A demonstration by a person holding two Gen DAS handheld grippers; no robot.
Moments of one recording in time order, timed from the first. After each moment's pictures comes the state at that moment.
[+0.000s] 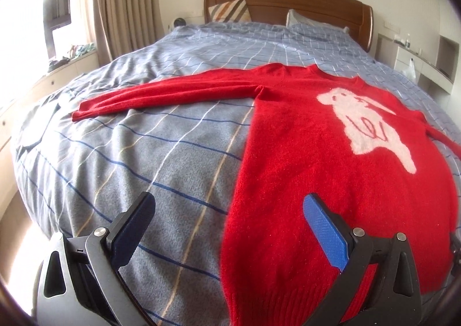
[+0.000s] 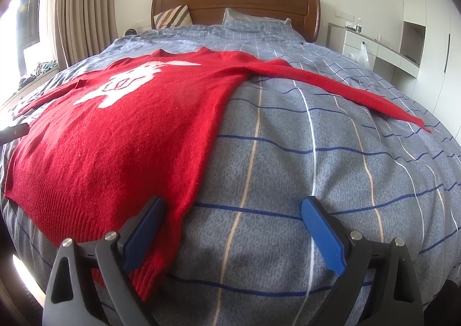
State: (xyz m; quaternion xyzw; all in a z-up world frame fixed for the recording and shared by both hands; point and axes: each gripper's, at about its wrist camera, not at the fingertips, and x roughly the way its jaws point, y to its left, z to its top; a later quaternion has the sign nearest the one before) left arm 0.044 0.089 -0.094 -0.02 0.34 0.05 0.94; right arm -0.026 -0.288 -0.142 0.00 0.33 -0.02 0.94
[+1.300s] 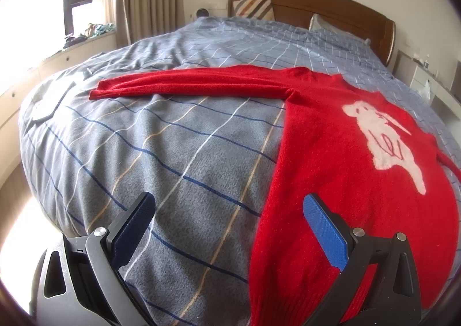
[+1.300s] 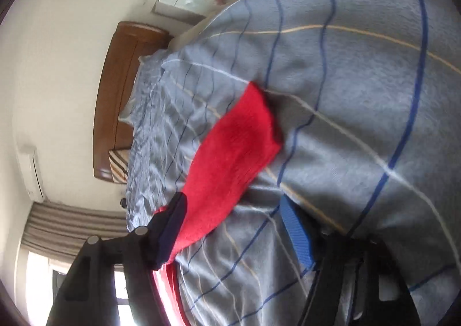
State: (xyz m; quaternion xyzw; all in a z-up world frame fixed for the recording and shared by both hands) left arm 0.039 0.110 -0.097 -0.06 0.35 0.09 0.93; right arm 0.021 -0.637 -0.132 0.60 0.27 -0.08 0.75
